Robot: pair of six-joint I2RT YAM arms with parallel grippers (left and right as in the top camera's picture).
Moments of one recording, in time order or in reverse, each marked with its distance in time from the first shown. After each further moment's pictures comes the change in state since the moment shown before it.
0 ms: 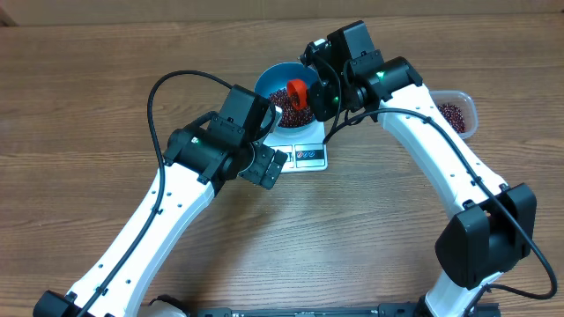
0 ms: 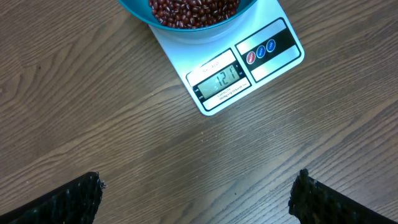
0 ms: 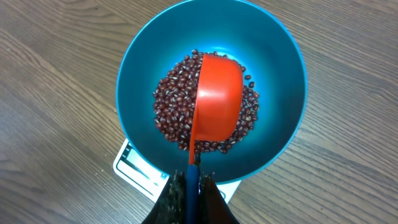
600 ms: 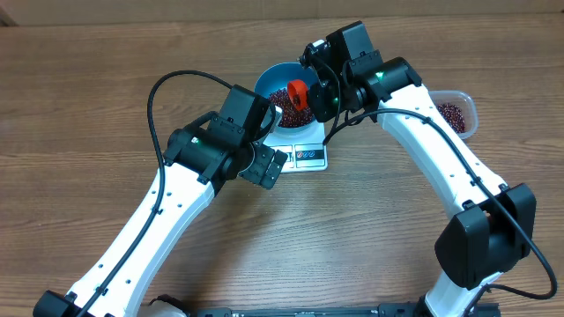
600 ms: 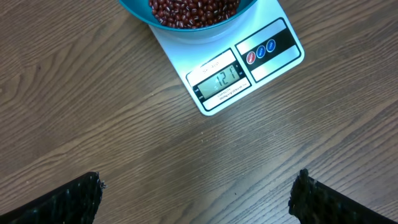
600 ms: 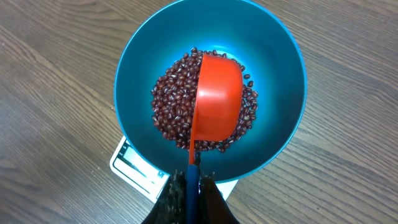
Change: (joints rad) left arm 0.000 0.000 0.000 0.000 0.000 0.000; right arm 0.005 0.000 0.000 -0.003 0.012 -0.016
